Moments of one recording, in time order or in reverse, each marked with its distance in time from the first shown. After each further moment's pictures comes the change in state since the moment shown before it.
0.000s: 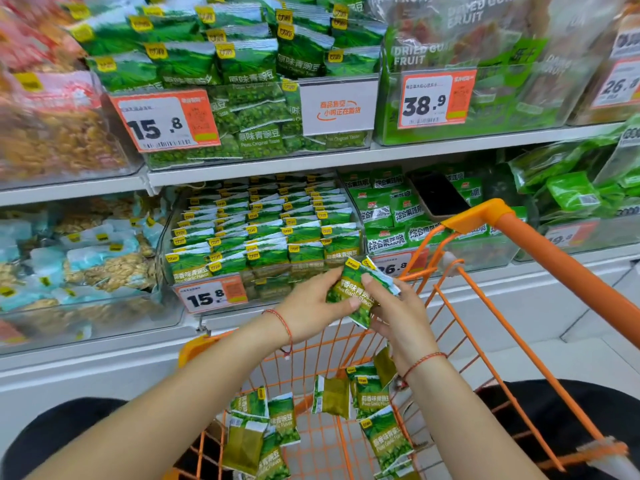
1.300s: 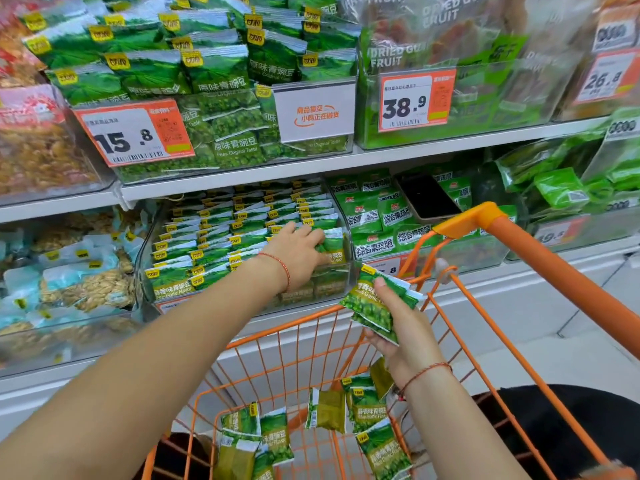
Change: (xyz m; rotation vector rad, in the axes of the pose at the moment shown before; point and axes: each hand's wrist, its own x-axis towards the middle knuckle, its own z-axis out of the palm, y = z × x) left_hand 0.086 -0.013 -0.041 1.372 0.019 0.246; right_hand 0.006 -0.001 -0.015 0.137 0.160 0.161
